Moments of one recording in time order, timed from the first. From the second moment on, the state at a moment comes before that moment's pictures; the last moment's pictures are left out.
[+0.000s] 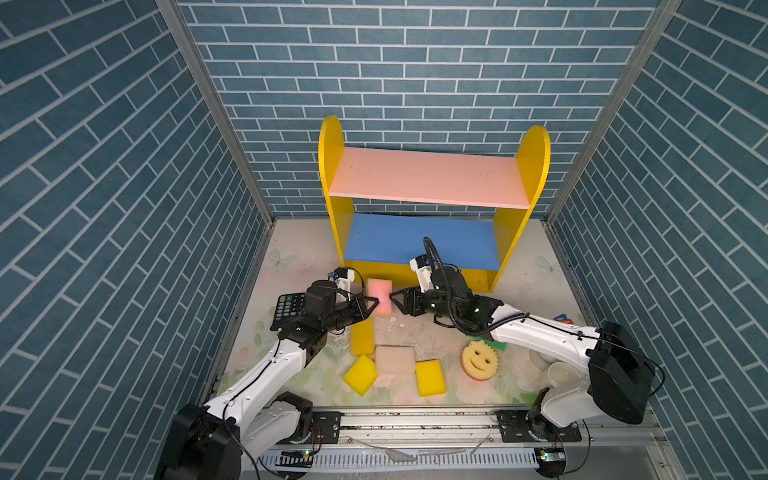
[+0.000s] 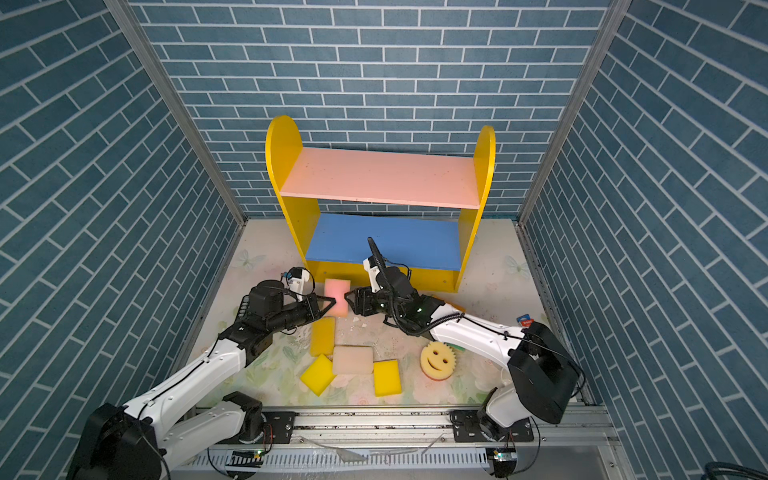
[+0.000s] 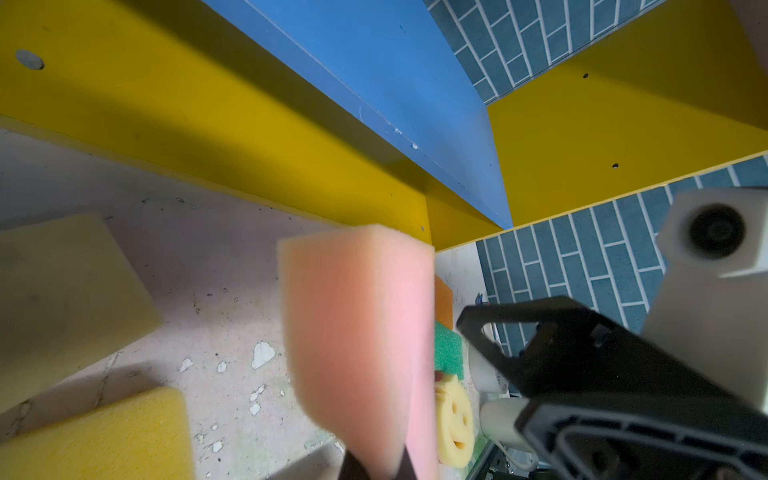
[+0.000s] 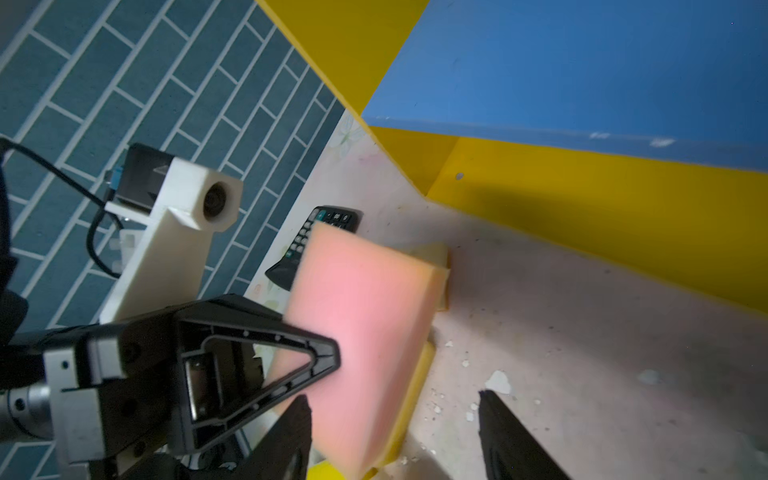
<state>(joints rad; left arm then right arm) -0.37 1.03 0.52 0.03 0.48 -0.80 0.95 1.51 0.96 0.07 -0.15 0.65</state>
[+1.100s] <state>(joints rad) -0.35 0.61 0.55 -0.47 0.05 -0.68 1.00 1.94 1.18 0.19 0.05 0.73</state>
